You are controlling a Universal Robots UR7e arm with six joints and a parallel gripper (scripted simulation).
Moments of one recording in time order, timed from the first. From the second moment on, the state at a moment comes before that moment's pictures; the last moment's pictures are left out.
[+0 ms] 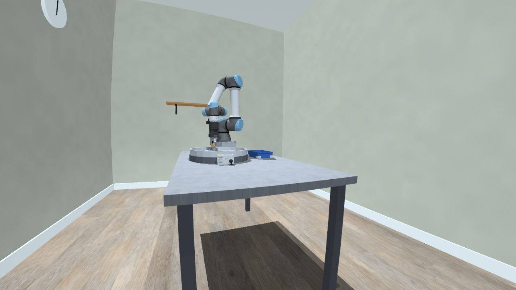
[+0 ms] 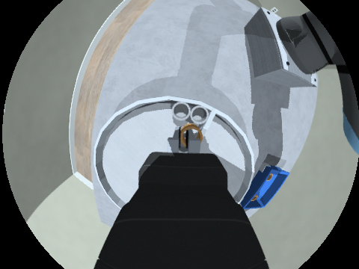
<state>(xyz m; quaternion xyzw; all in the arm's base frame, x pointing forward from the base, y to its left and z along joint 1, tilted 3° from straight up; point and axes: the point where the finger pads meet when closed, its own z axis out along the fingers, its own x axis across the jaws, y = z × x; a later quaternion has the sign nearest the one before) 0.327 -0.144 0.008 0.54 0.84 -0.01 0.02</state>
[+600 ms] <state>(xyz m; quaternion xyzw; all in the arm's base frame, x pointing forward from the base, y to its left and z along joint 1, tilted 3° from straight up) 0.327 -0.143 0.016 0.54 0.84 -0.01 0.02</state>
